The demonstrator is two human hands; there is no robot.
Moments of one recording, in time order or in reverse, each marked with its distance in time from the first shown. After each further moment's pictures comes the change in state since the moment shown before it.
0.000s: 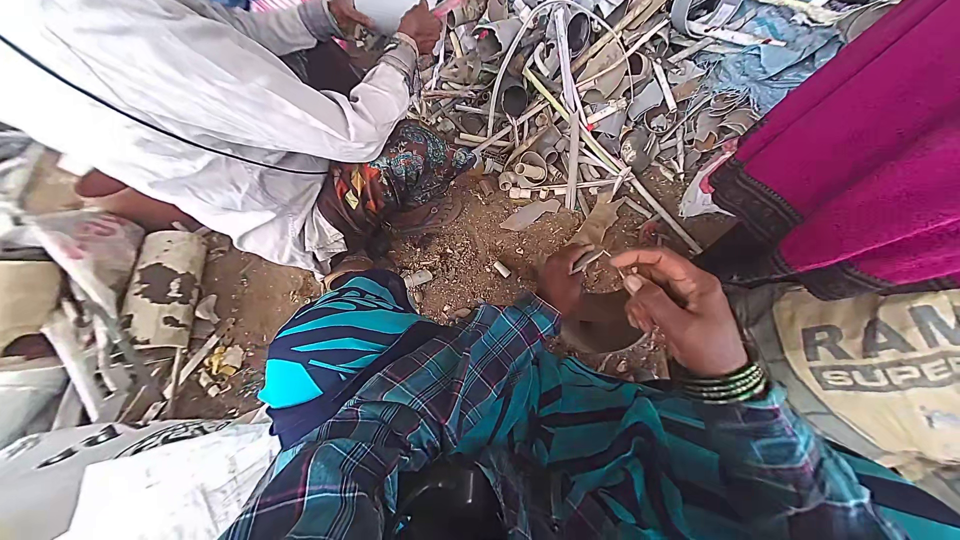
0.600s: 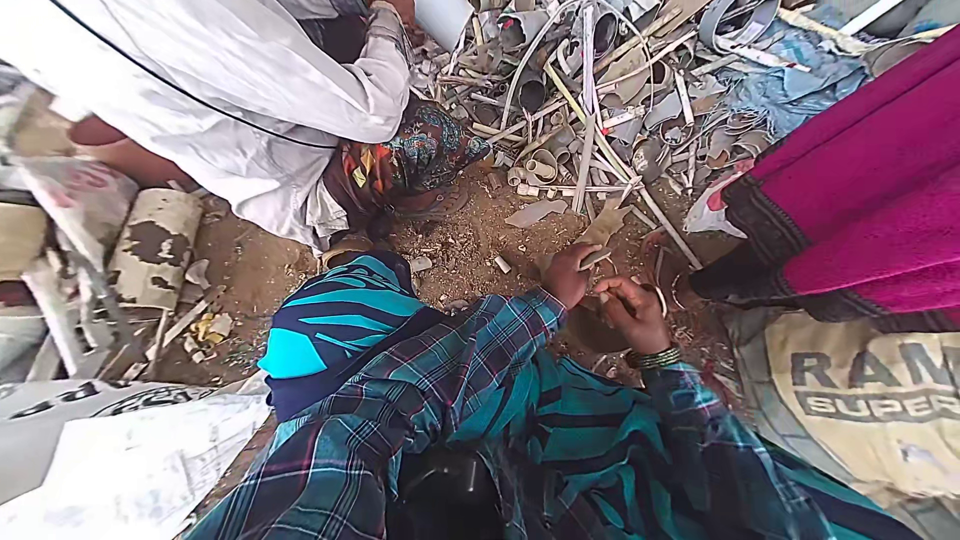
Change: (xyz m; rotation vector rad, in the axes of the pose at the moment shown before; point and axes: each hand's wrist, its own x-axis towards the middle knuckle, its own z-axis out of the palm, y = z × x) left_hand 0.008 0.002 -0.004 -0.028 -0.053 -0.089; right_hand 0.003 0.098 0.005 -0.079 -0.095 -0.085
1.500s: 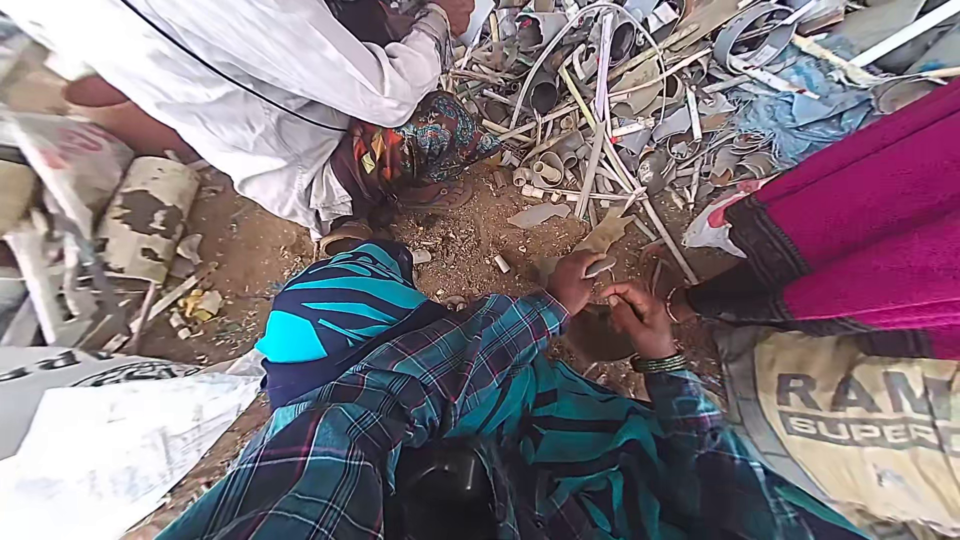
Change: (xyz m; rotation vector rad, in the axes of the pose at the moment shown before) left_hand 0.001 -0.004 0.003 0.026 -0.012 0.025; right_hand 0.005 0.000 -0.012 -0.045 -0.034 0.074
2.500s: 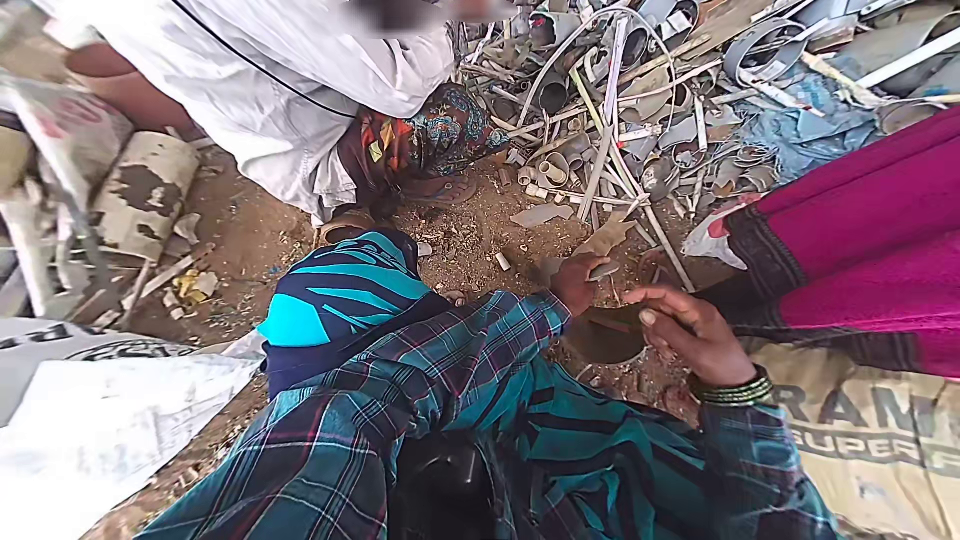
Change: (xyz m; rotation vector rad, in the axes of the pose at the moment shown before) left_hand -0.001 -0.005 0.000 0.009 -0.005 0.014; right_hand 0.003 -0.064 -0.039 0.031 -0.272 0.061
